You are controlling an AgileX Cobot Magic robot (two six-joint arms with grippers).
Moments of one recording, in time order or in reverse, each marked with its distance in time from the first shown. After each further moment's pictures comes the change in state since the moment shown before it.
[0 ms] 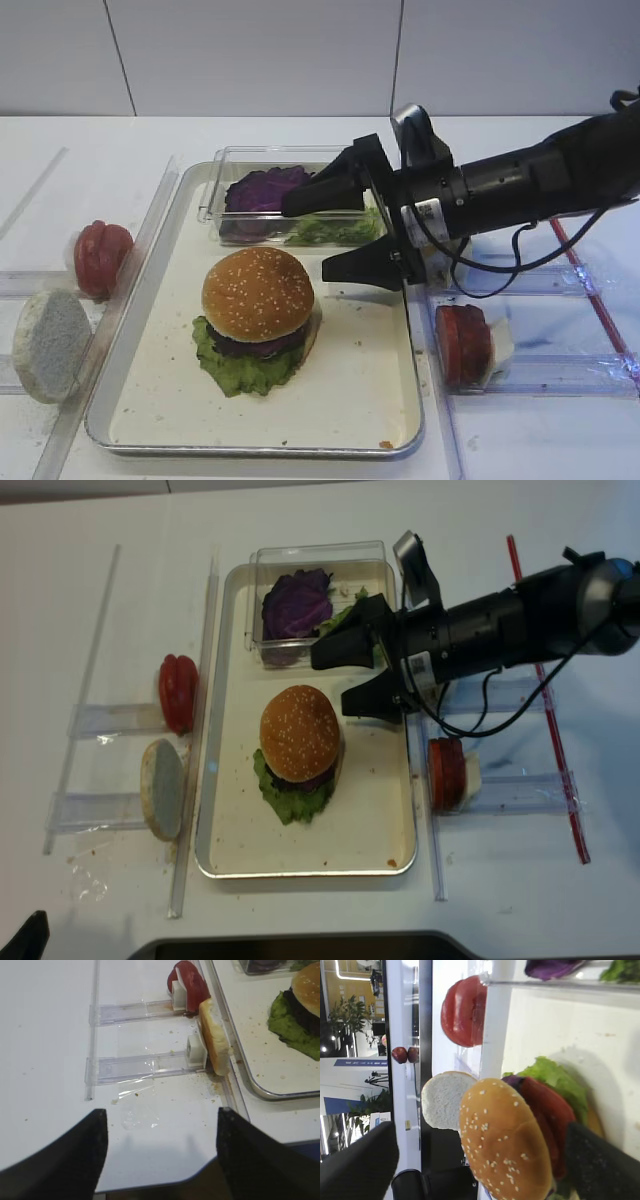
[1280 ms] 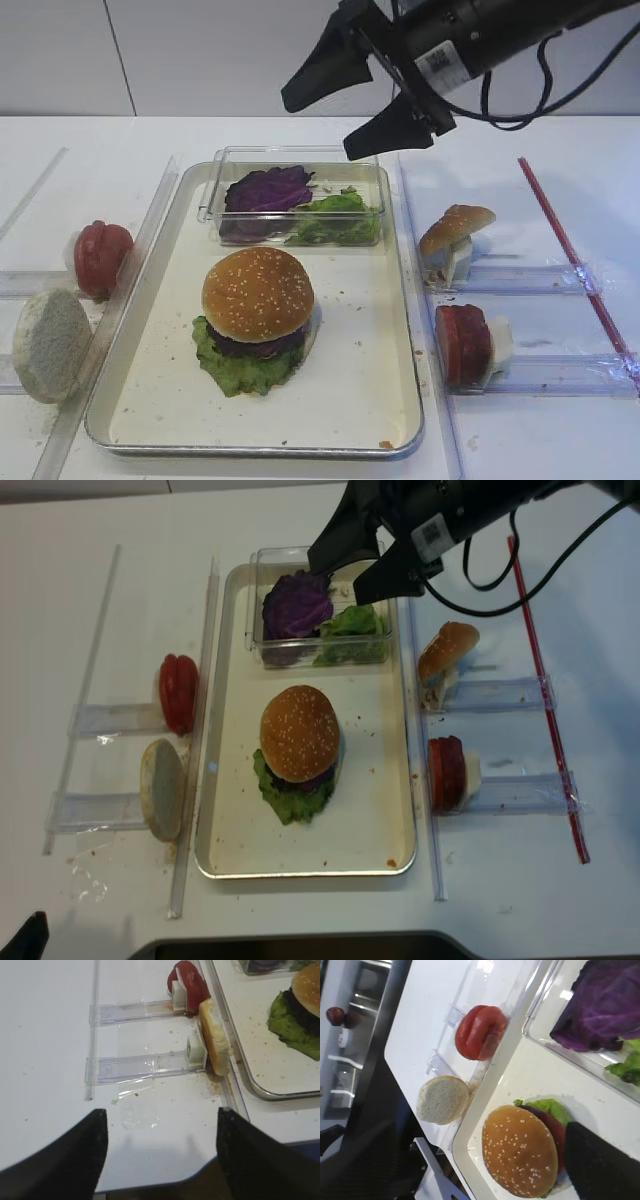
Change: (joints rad) left arm 0.000 0.000 0.000 0.000 0.000 0.000; right arm -0.006 -0.098 -0.482 -0.517 0.042 0.389
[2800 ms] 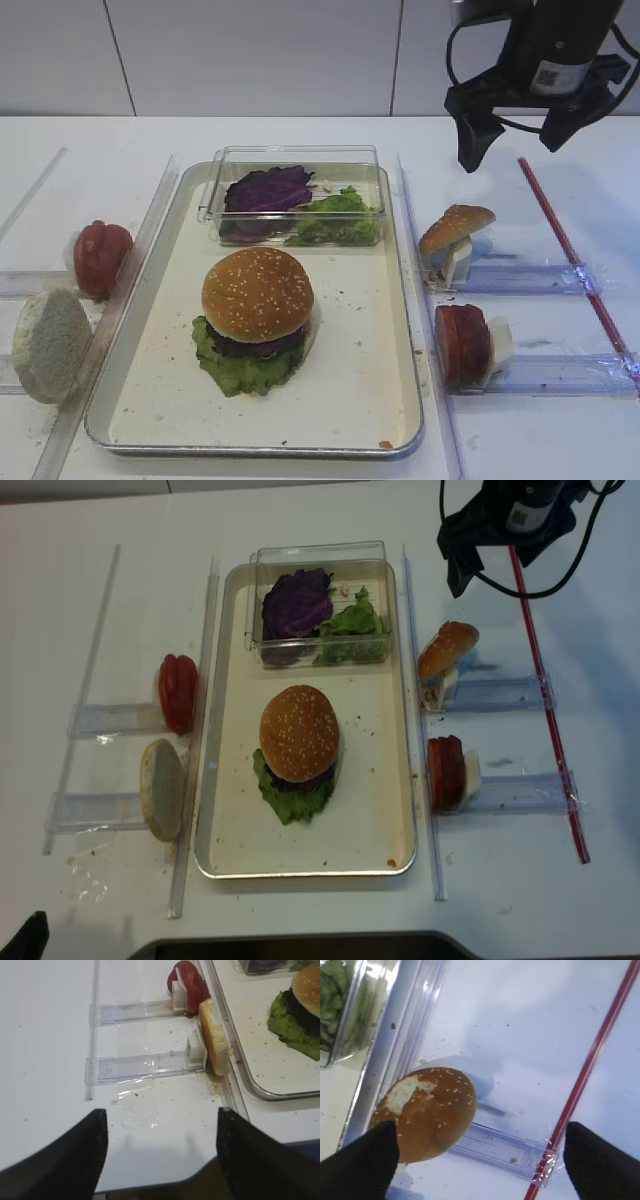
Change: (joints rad) left arm 0.000 0.000 0.000 0.000 0.000 0.000; right arm 0.000 0.000 -0.162 -1.056 0.032 0.451
